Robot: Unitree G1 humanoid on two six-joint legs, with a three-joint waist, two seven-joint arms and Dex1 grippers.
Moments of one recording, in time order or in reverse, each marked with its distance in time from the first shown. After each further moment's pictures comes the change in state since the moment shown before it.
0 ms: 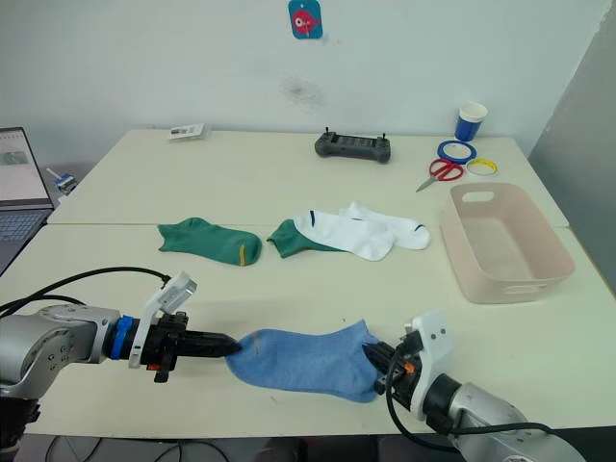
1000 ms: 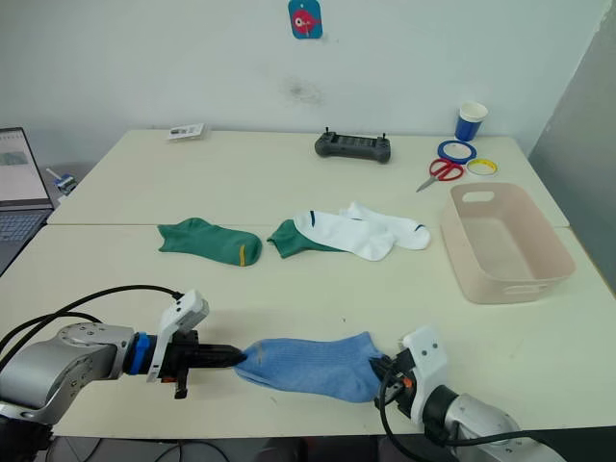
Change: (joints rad) left arm 0.090 -0.062 -0.059 0.010 0.128 -0.217 0.118; right arm 0.070 -0.145 0.180 0.091 -0.202 -0.239 0.017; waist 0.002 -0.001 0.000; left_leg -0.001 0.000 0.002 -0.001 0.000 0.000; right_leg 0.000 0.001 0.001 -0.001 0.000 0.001
